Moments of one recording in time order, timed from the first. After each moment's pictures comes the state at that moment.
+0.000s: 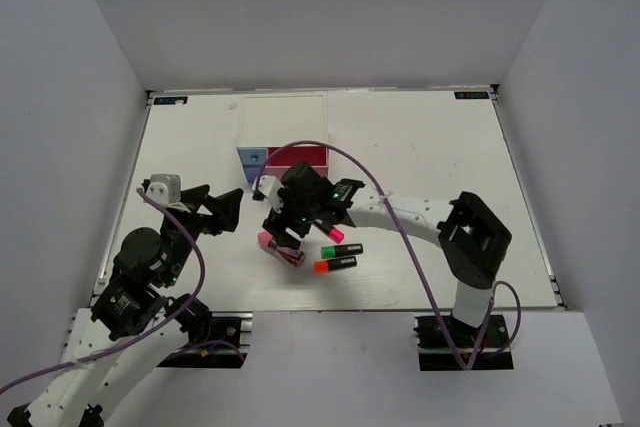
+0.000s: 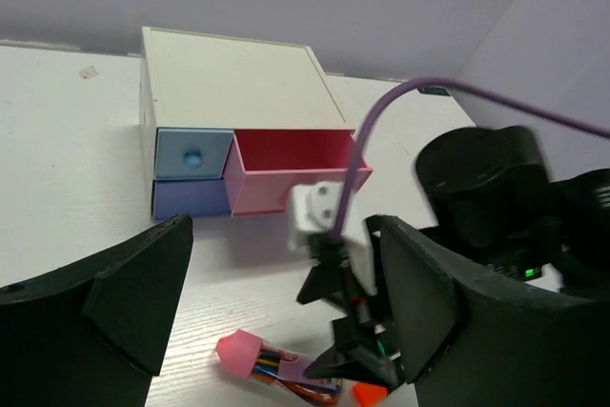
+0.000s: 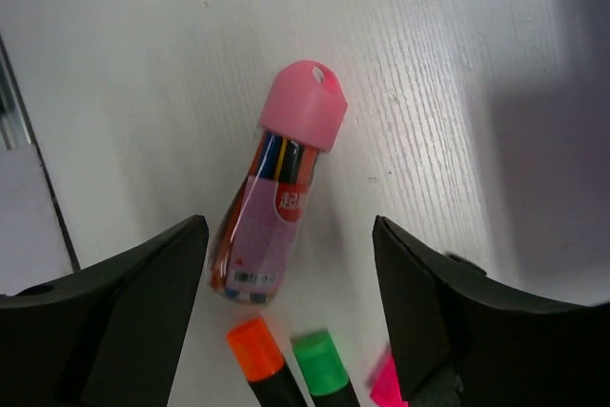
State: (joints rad) left arm -0.65 0.33 0.69 -0.32 -0.33 -0.32; right arm 1.04 1.79 1.32 -0.35 -0.28 -0.19
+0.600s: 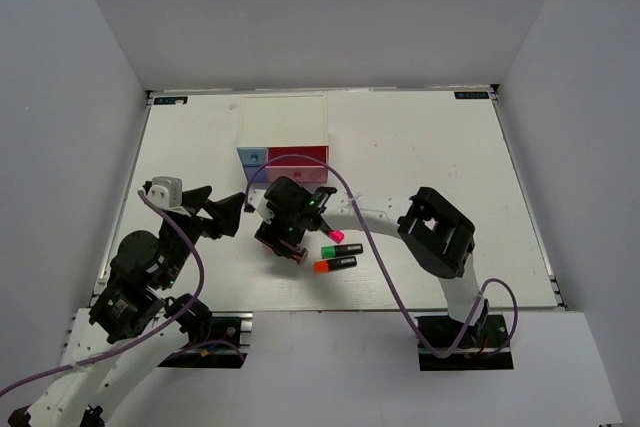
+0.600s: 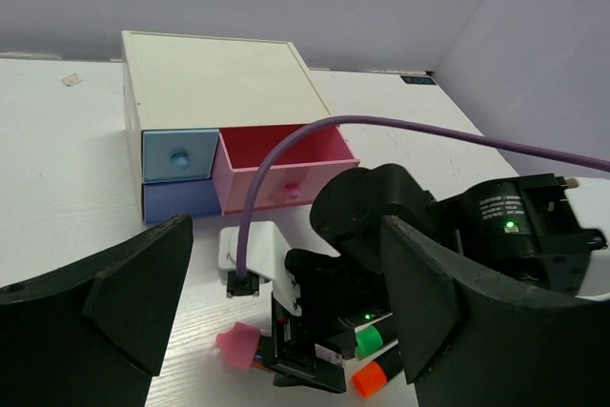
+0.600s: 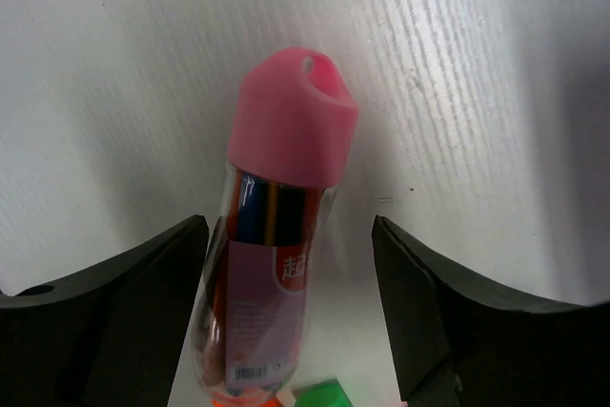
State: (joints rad) left arm -0.65 0.30 0.69 -0.33 -0.27 -0.29; right arm 1.09 2.00 1.42 -0.38 -0.17 -0.13
